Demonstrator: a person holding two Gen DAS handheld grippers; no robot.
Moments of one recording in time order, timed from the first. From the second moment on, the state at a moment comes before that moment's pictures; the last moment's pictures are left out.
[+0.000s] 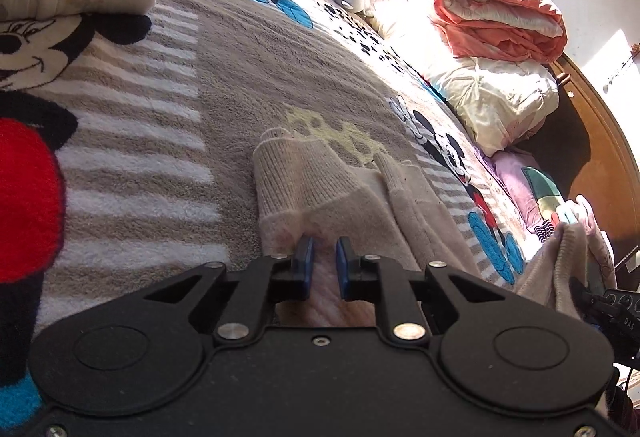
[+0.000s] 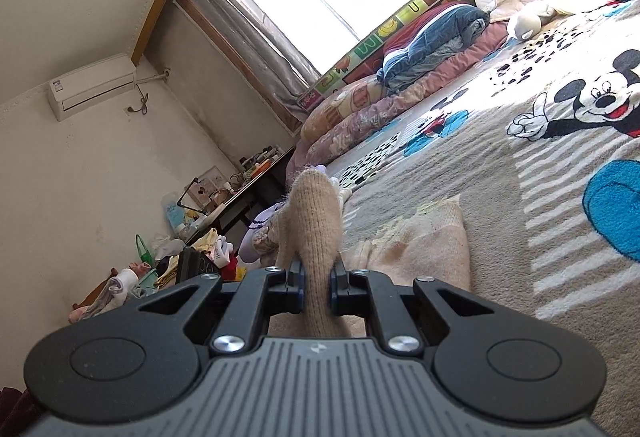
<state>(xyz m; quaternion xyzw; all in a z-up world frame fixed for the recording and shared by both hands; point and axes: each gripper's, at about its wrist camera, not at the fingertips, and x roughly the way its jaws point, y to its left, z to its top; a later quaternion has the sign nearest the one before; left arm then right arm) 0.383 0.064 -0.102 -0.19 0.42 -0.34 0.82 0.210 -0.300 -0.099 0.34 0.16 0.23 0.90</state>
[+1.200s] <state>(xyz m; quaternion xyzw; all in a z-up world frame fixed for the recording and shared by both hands) 0.316 0.078 -0.044 -0.24 0.18 -0.36 0.88 0.268 -0.317 -0.089 0.35 0.13 0.21 0.90</state>
